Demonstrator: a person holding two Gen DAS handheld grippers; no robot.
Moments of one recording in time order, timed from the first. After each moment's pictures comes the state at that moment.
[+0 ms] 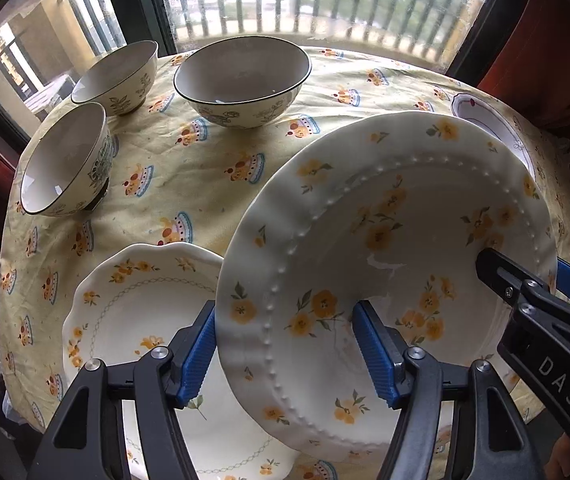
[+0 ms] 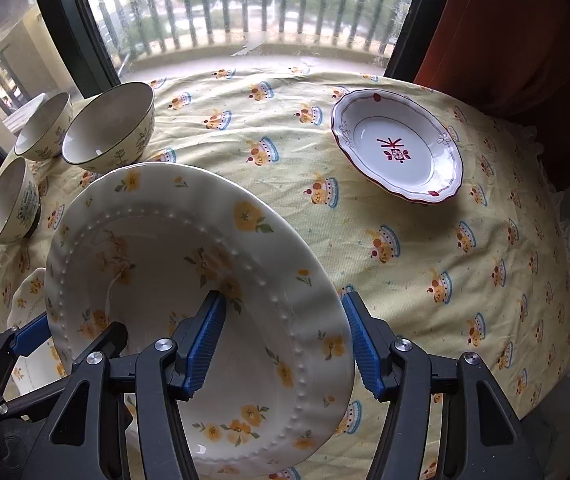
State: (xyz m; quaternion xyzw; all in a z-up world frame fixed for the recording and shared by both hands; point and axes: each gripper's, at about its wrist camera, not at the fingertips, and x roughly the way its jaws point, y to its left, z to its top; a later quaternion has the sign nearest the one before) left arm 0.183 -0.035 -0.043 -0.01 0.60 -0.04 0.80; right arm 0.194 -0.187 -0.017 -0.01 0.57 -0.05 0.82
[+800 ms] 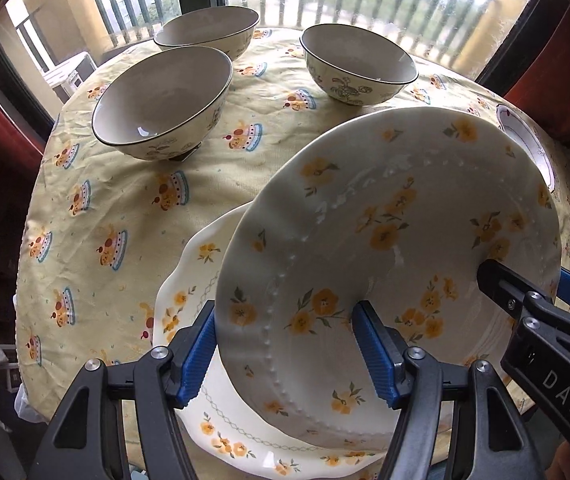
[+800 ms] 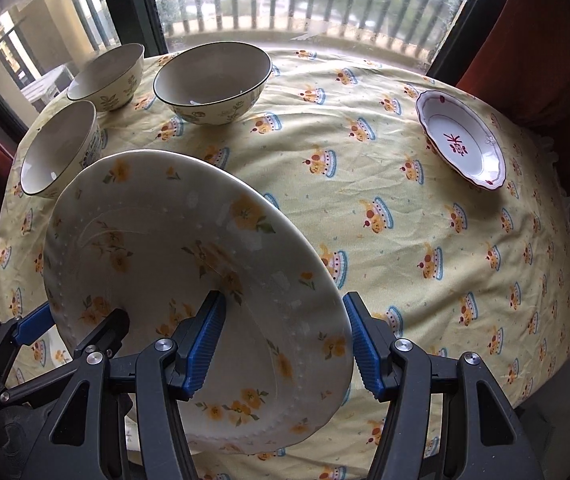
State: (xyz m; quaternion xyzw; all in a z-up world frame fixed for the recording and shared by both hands) left arm 0.157 0.074 -0.052 -0.03 0.61 -0.04 0.79; right arm 0.170 -0.072 -0.021 -0.03 0.59 -0.03 0.80
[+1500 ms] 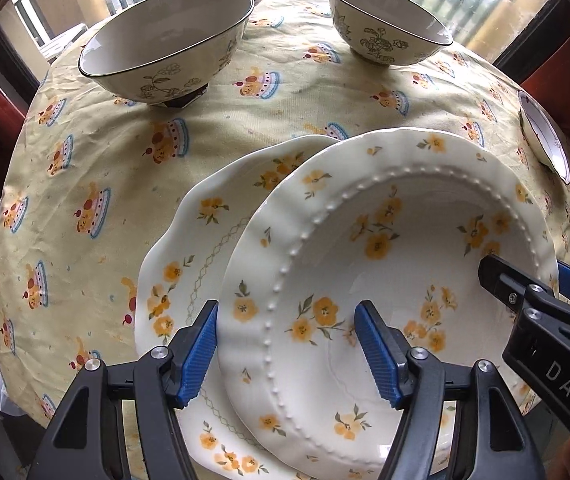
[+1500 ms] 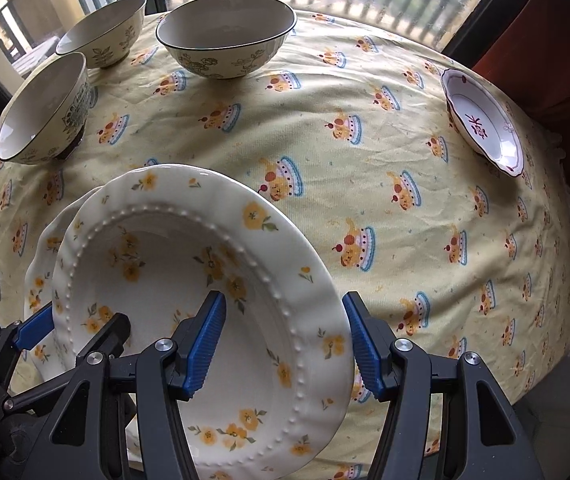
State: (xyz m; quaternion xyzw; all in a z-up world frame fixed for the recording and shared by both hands) left arm 0.161 0.086 -0.098 -0.05 0.64 -0.04 0.77; right arm 0.178 -0.052 -0.058 -0.05 0.63 -0.04 0.77
